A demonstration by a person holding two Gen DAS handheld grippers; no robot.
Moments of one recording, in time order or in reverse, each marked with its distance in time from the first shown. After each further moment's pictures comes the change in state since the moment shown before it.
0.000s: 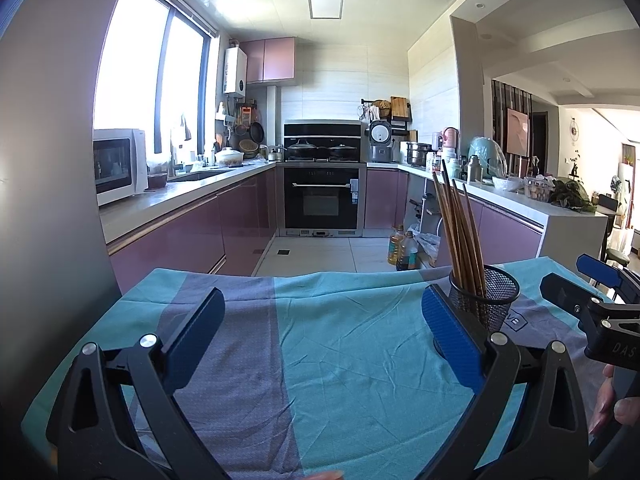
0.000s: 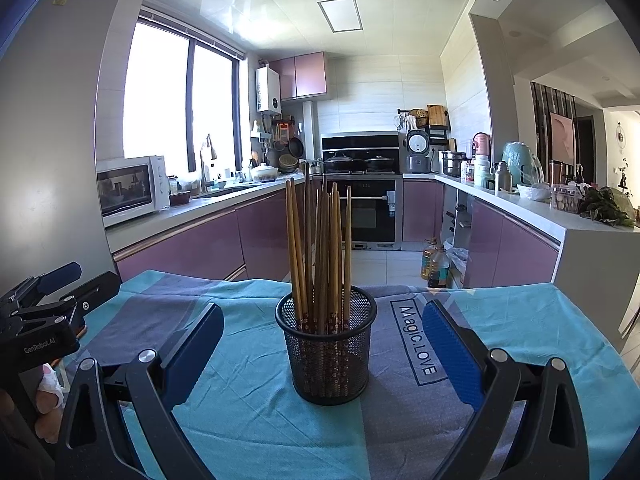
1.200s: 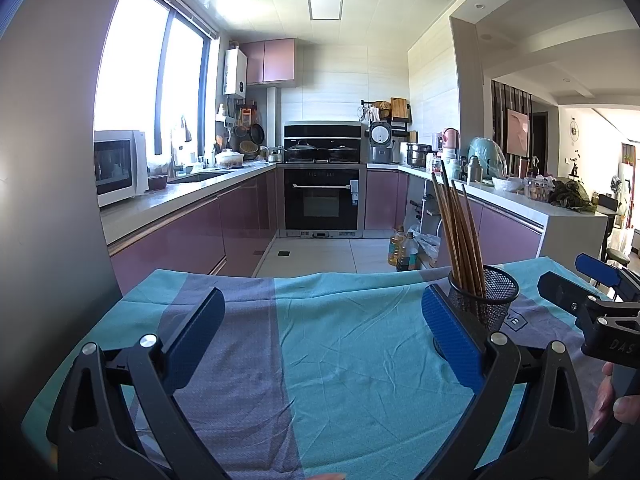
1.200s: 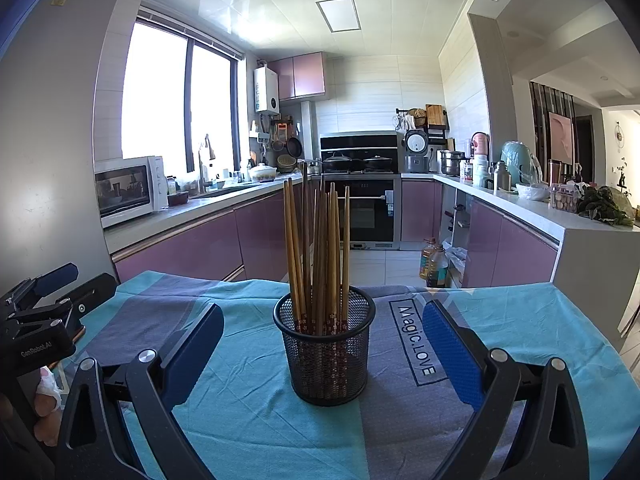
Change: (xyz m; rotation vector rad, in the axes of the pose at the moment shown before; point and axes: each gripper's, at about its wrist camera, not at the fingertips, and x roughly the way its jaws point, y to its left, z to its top) left arm -0.001 -0.001 0.000 0.001 -0.004 0.003; right arm -0.001 0.003 0.001 0.005 -0.002 -0.007
